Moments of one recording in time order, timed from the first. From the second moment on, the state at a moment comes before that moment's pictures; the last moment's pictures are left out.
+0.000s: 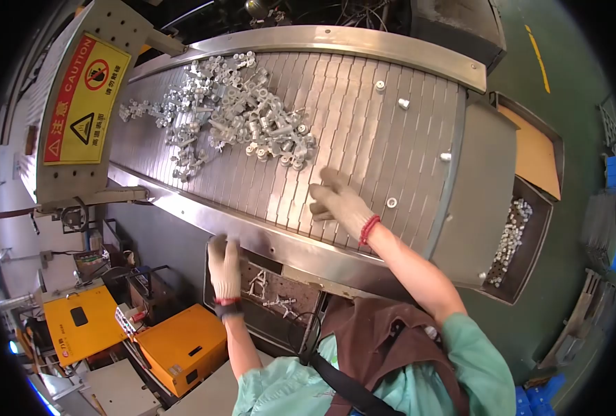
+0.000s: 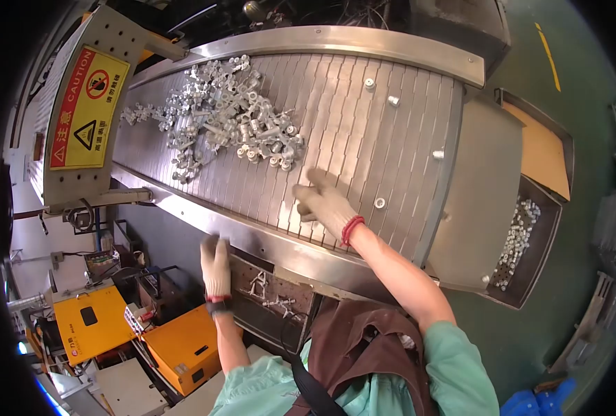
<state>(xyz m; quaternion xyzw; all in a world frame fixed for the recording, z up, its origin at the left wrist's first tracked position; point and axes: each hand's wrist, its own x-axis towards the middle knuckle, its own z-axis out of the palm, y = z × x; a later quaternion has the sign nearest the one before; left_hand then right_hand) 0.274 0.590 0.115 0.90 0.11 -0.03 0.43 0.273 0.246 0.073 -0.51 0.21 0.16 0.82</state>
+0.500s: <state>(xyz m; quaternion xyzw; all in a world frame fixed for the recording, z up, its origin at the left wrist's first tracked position) 0.485 0.402 0.116 0.96 -0.25 -0.07 0.13 0.195 0.149 0.052 -0.41 0.33 -0.03 0.85</state>
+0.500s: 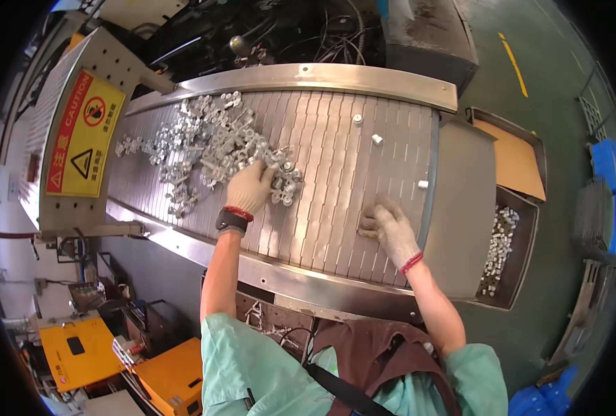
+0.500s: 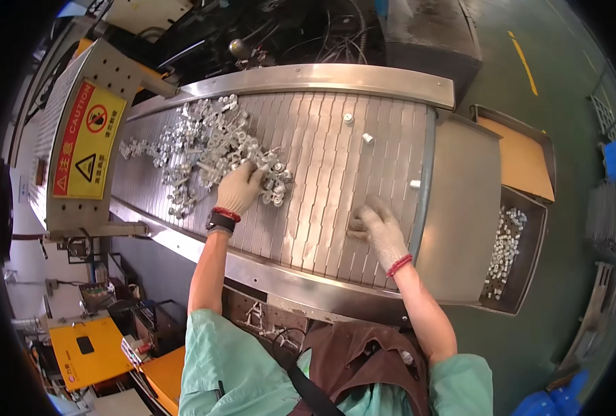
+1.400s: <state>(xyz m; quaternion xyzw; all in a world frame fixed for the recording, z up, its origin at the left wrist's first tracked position) 0.318 0.334 0.150 0.77 -0.07 -0.27 0.58 0.192 0.160 0.148 -0.52 0.34 0.06 0.78</state>
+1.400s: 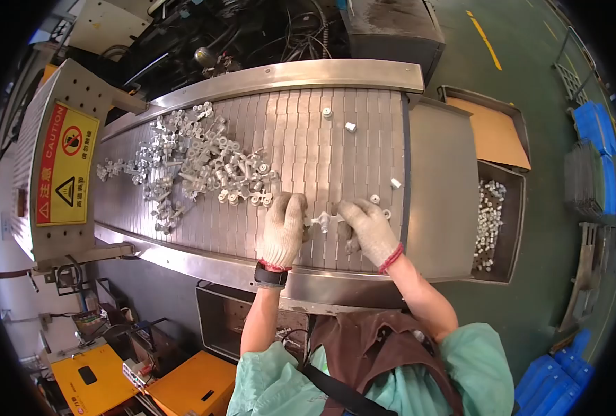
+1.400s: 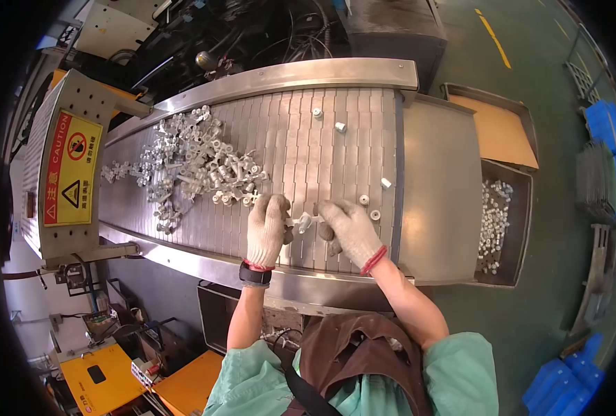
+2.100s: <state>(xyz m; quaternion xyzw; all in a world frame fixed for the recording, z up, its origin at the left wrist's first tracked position) 0.329 0.348 0.094 0.80 -0.16 -0.37 0.44 0.174 0.148 0.111 -0.77 0.15 -0.06 0.62</state>
